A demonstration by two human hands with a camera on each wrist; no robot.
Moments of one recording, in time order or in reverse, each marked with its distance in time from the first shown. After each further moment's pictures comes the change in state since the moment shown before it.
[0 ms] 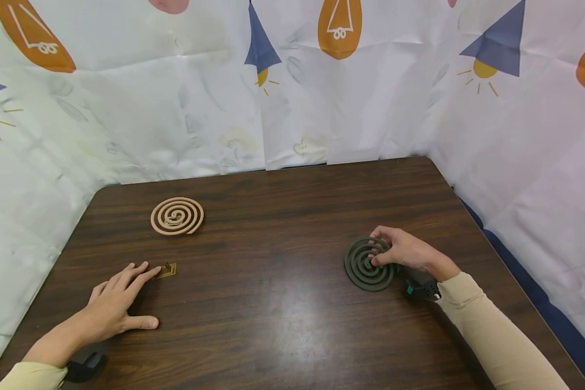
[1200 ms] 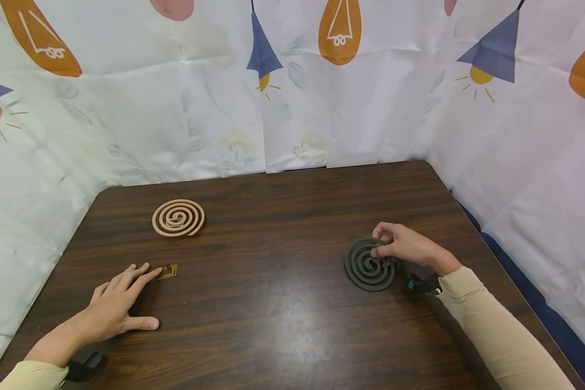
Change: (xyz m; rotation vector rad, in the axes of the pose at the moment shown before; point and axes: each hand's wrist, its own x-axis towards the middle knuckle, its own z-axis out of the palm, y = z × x) left_hand -0.002 0.000 0.000 0.018 0.008 0.007; right_hand -0.001 -0.011 -0.012 -0.088 0.005 0.014
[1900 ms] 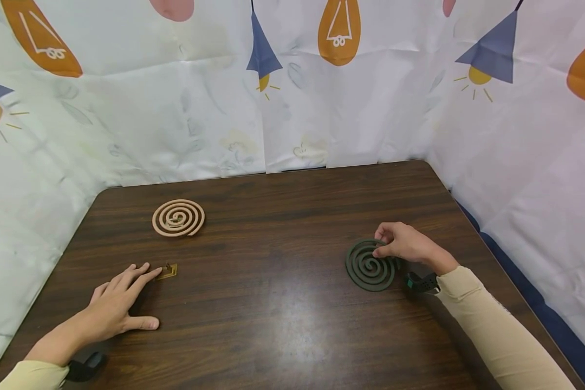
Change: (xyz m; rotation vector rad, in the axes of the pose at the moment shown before) left_hand 0.000 -0.001 0.000 0.007 -0.002 -0.003; right_hand 0.001 -0.006 0.001 -0.298 0.125 0.035
